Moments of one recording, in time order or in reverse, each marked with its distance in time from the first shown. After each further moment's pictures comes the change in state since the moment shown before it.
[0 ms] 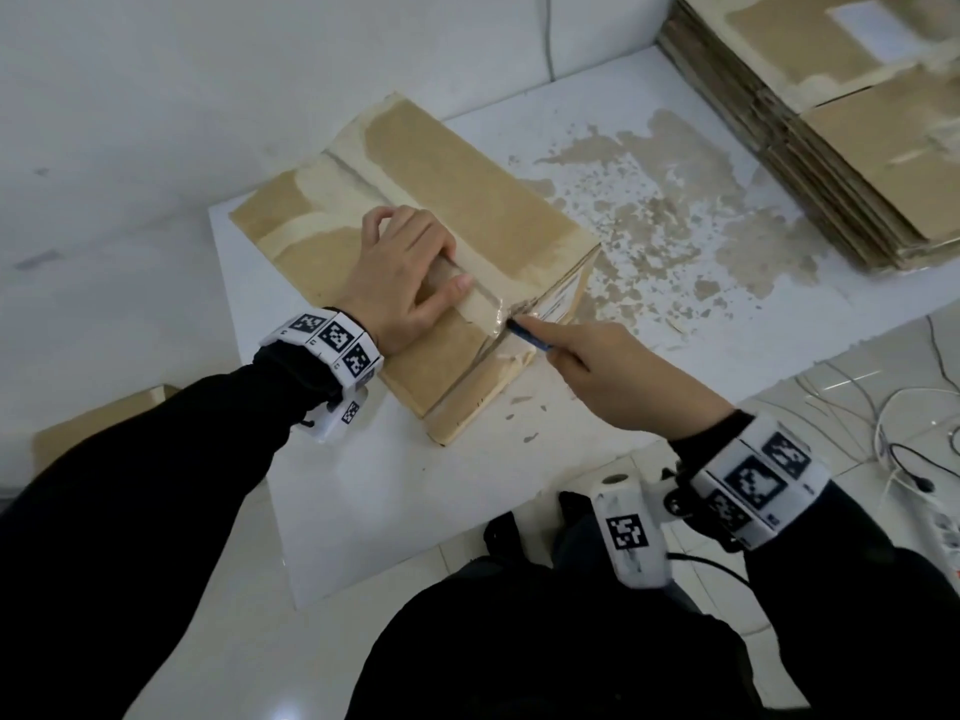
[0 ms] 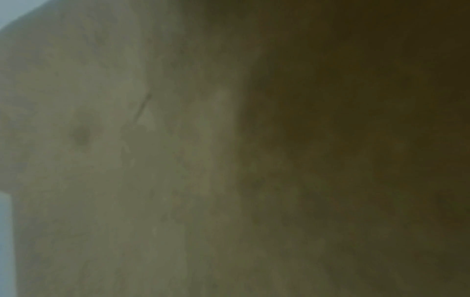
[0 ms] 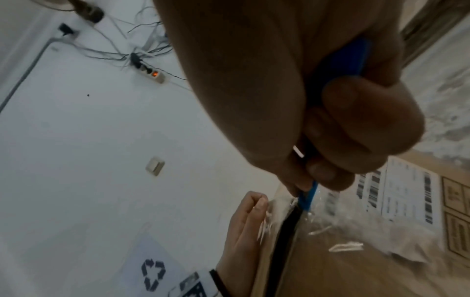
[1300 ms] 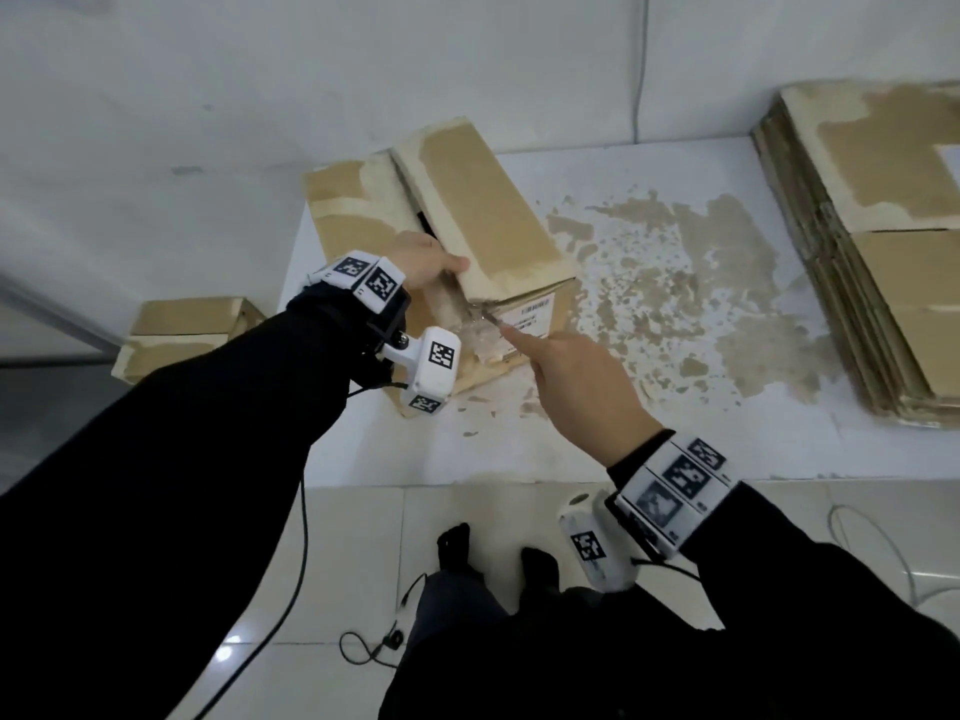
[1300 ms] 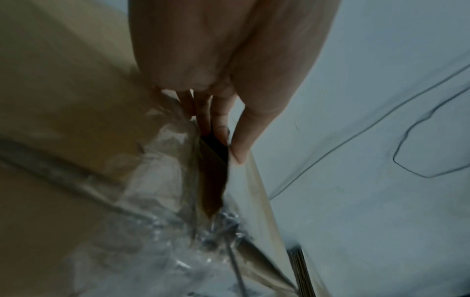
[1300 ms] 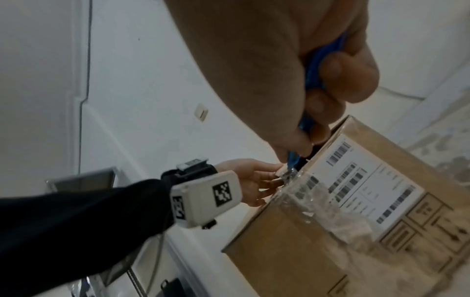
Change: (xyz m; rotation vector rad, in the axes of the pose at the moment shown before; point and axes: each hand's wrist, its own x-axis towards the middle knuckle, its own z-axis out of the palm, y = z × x) left_hand 0.047 0.078 -0.003 -0.578 -0.030 -1.334; right_hand -0.006 0.058 -0.037 -0.522 0.097 -0.395
